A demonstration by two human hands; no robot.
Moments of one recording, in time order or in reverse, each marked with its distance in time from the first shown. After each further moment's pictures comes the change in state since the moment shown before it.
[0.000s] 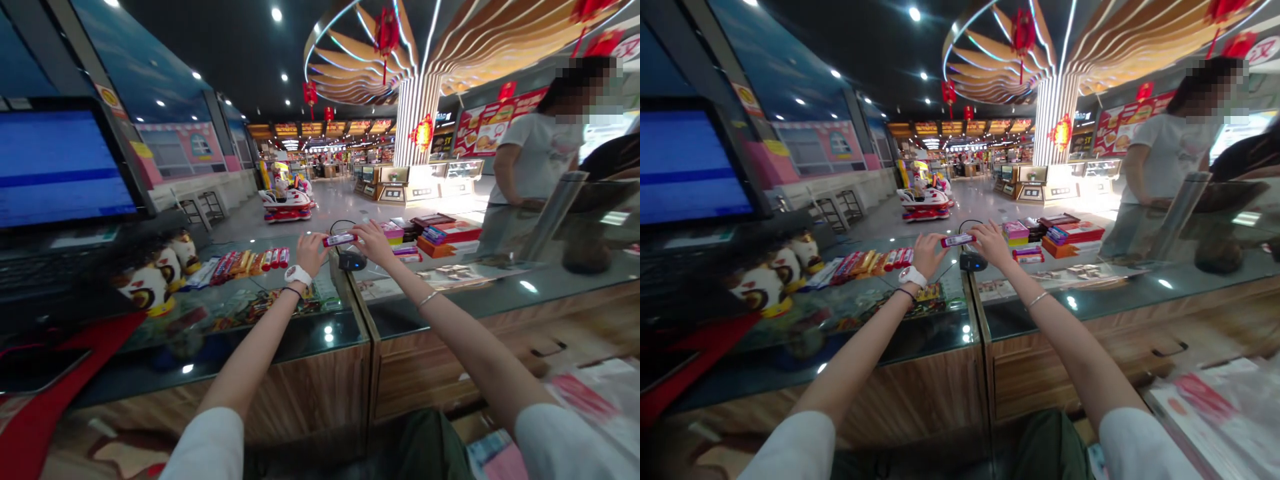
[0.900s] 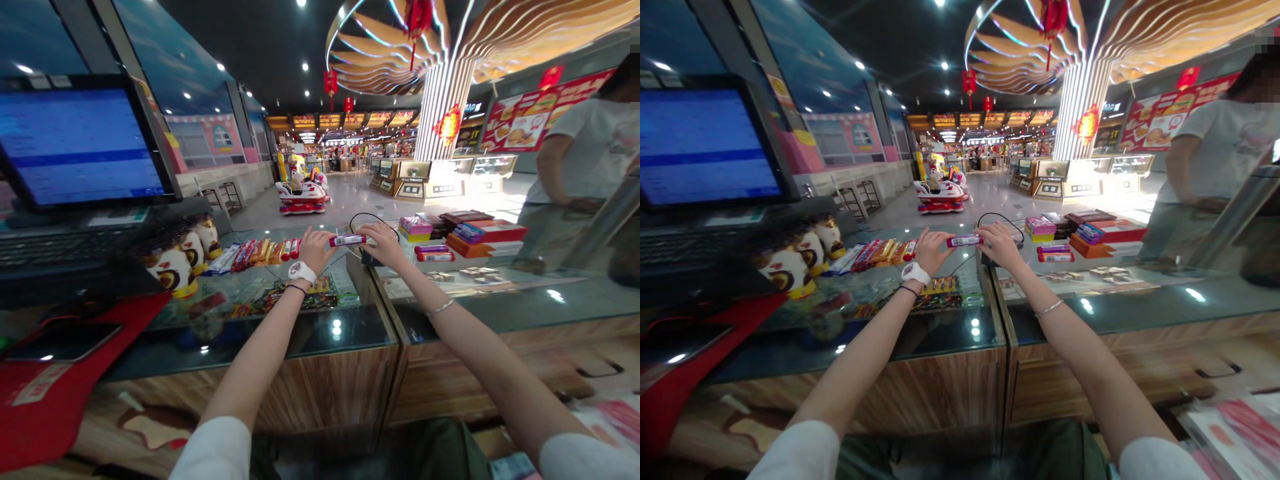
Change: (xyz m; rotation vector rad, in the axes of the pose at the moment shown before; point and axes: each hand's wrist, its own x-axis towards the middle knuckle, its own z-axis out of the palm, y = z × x) left_hand -0.023 -0.048 -0.005 0.023 0.064 0.081; right_hand -0.001 -0.023 0.035 0.203 0.043 -0.038
